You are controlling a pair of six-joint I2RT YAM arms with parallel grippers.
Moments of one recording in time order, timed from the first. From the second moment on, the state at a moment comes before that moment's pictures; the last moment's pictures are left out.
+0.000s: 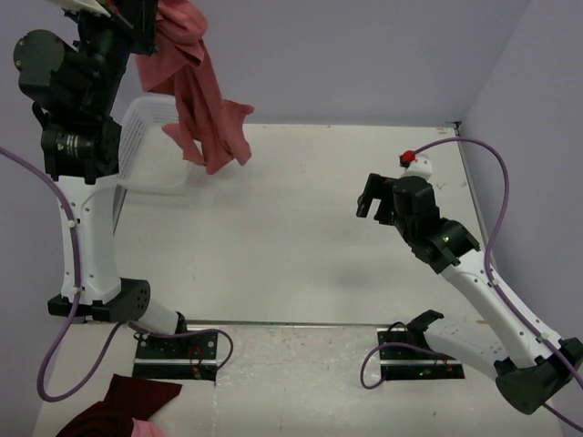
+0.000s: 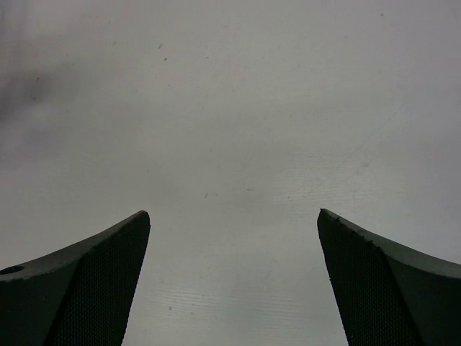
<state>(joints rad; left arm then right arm) -0.11 1.55 2.31 -0.34 0.11 -0.22 0.54 0.97 1.01 -0.59 0.36 0.50</state>
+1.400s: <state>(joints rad) -0.20 1.58 1.41 -0.35 -0.04 -0.40 0.67 1.04 0.84 -0.54 0.05 0.52</state>
